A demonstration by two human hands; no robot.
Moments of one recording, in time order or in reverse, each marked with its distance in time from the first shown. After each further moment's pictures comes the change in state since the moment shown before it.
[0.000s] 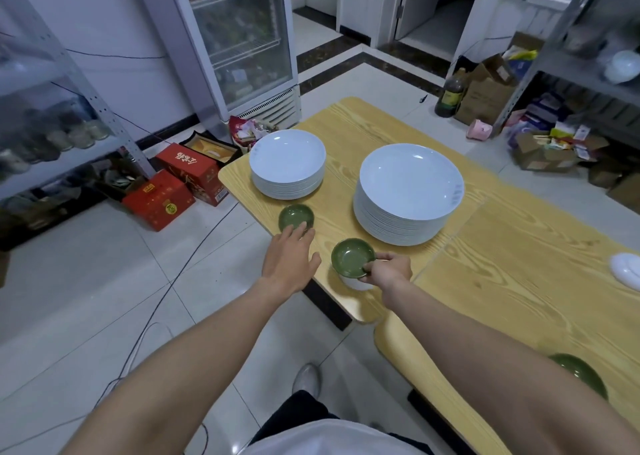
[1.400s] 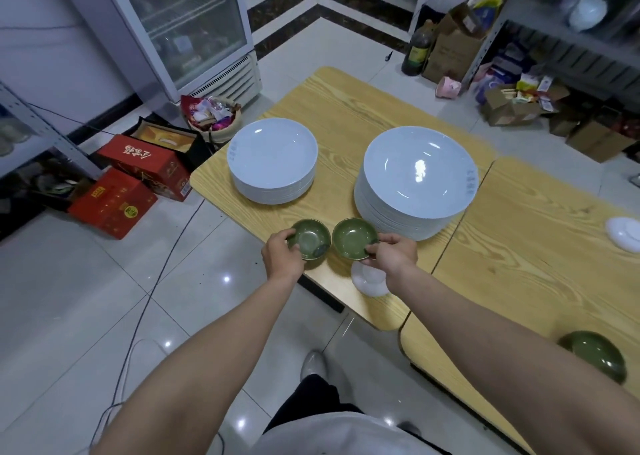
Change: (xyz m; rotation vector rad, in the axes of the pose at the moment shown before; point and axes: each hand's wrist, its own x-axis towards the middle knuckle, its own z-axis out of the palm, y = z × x) left_hand 0.074 -0.045 0.047 -0.946 0.068 -0.579; right_hand 0.027 -0.032 0.047 0.138 0.125 0.064
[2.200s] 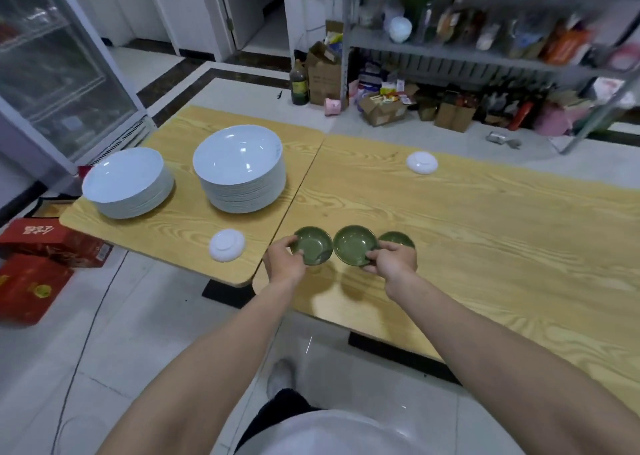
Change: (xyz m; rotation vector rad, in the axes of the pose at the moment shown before) left_hand -0.286 0.057 0.186 -0.015 -0.241 0.169; right_hand -0.054 0.106 -0.349 0.384 0.166 -0.032
